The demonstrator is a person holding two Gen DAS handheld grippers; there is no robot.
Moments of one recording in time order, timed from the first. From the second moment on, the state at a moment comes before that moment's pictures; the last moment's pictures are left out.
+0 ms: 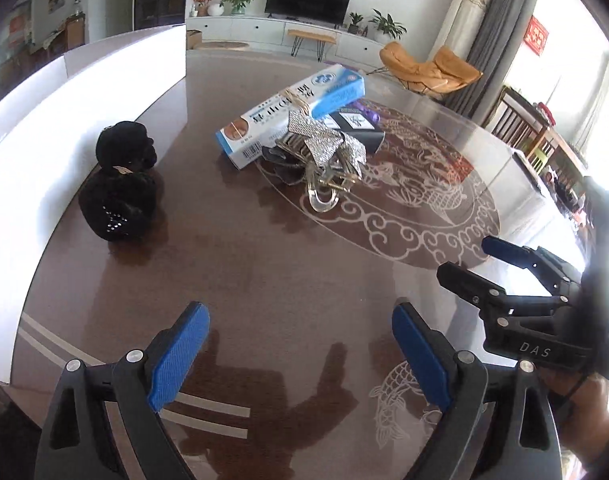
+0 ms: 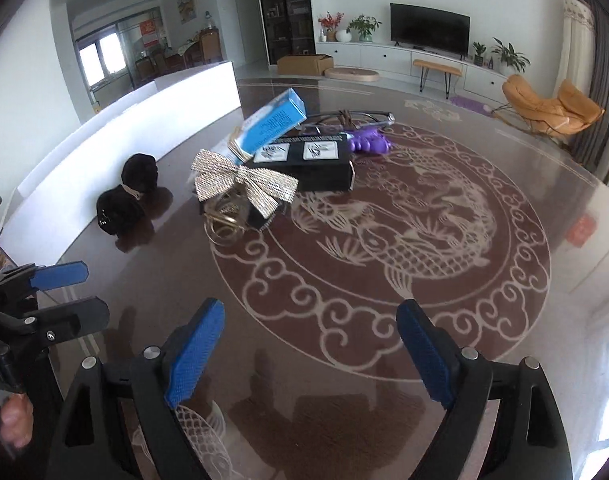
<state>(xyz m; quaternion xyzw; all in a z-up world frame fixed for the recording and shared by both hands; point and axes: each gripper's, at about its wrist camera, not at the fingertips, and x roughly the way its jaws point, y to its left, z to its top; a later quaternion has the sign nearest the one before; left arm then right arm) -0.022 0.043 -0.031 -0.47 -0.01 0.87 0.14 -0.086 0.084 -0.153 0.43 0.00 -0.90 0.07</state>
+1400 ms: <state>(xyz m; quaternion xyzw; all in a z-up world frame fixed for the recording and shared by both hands) -0.035 0.053 -0.063 -0.49 0.05 0.87 0.09 -0.070 0.080 -0.178 0.46 0.03 -0.89 0.05</state>
